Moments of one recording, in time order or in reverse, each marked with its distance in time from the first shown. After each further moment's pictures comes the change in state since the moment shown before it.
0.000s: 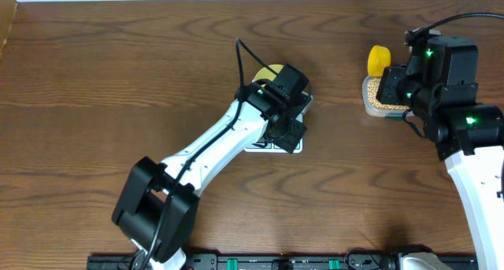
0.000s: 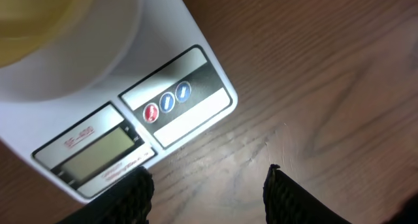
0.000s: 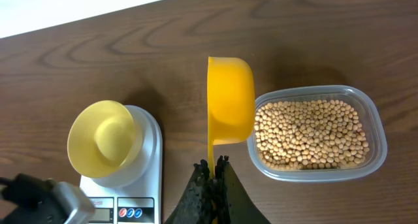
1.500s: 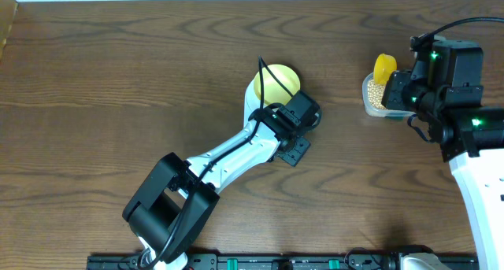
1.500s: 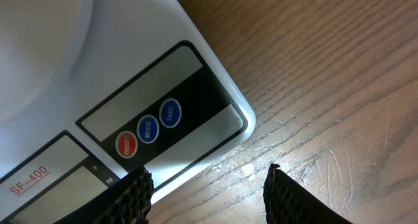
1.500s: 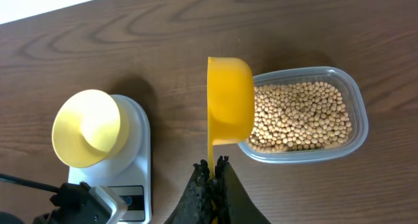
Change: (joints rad) left arm -0.092 0.031 -0.178 0.240 -0.149 -0.004; right arm -0.030 -0.014 0.000 -0.064 0.003 -0.007
